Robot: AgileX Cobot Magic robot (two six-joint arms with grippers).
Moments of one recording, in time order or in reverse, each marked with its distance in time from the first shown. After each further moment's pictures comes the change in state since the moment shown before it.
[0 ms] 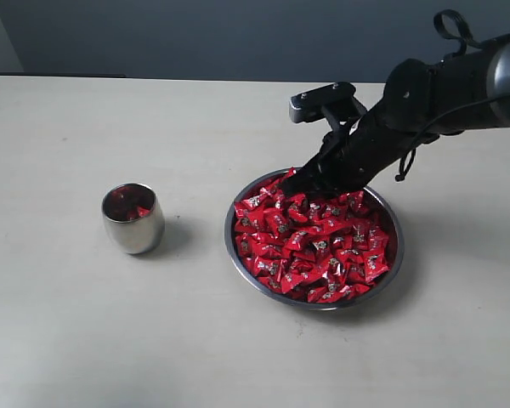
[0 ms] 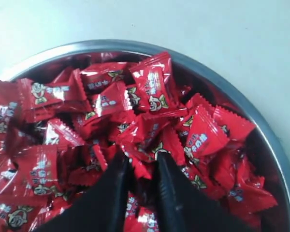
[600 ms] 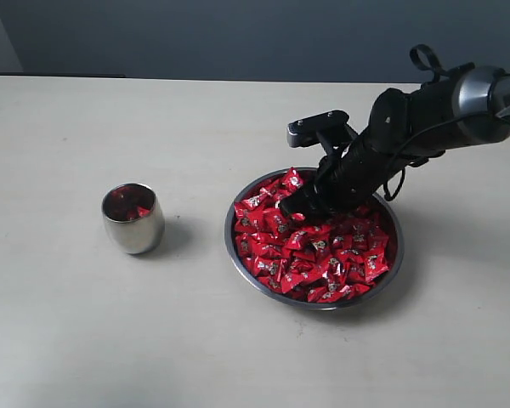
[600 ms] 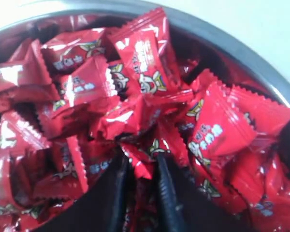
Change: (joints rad) left arm 0.000 0.000 0.000 0.000 0.000 0.000; right arm 0.000 0.108 0.000 0.026 -0.037 0.000
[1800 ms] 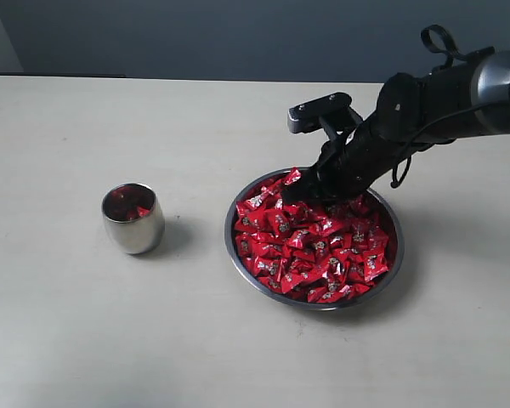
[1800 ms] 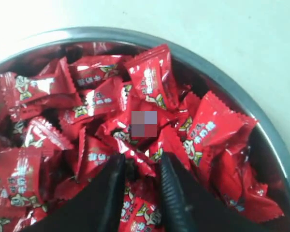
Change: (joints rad) left arm 0.000 0.000 0.000 0.000 0.000 0.000; right arm 0.000 -0.062 0.000 -0.045 0.000 0.000
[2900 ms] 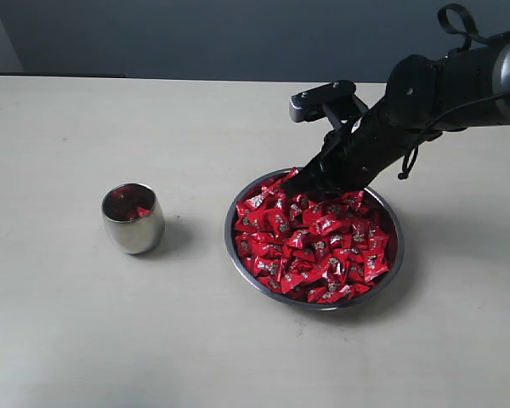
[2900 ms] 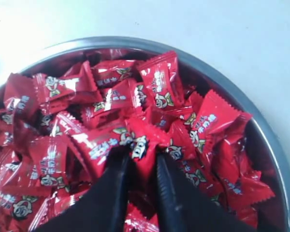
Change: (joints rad) left arm 0.000 0.000 0.000 0.000 0.000 0.000; right arm 0.000 -0.060 0.000 0.004 0.059 -0.002
